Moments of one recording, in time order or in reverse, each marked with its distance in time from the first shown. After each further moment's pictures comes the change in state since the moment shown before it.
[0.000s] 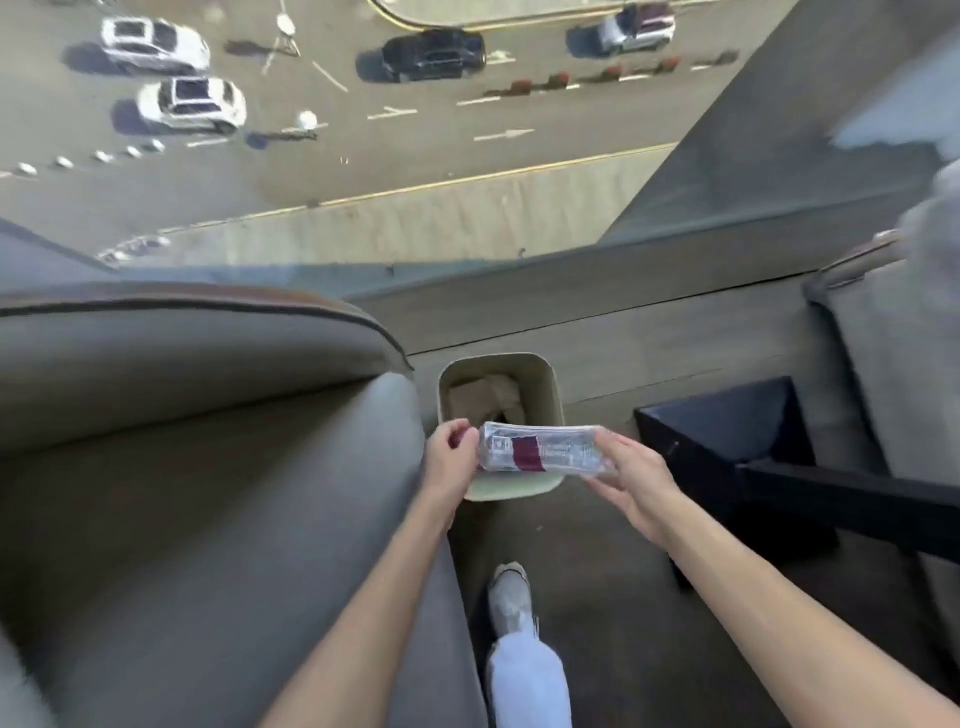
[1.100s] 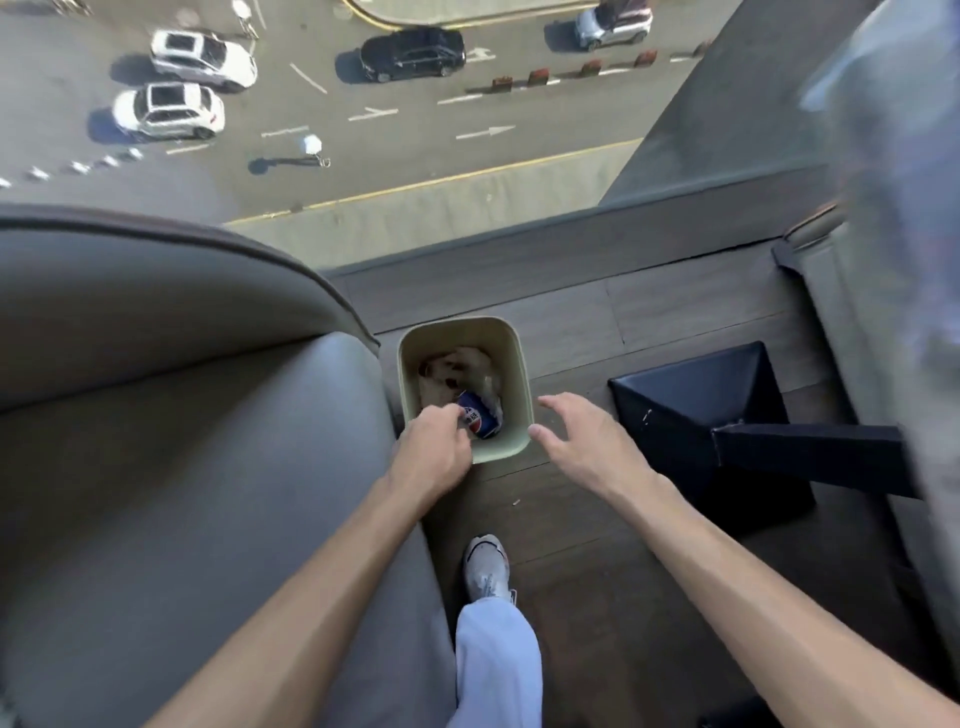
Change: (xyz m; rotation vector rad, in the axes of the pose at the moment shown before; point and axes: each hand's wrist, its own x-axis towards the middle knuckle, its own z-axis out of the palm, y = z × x) left_hand -0.031 -0.023 0.031 0.971 -0.060 0.351; right_hand -0.024 0.018 -0.025 -1.286 -0.015 -0.540
